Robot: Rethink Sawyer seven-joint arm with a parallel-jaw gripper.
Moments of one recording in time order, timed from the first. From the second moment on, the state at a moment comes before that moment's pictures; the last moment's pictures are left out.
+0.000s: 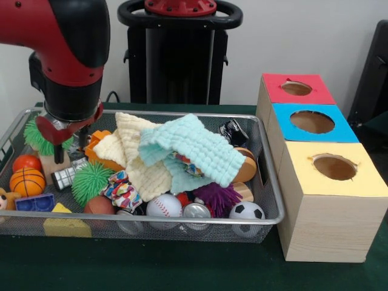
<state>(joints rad) -0.75 -0.51 0.51 1.38 -0.83 1.08 0.81</state>
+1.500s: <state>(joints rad) -0.69 -0.50 0.46 1.35 -0.88 1.17 0.73</state>
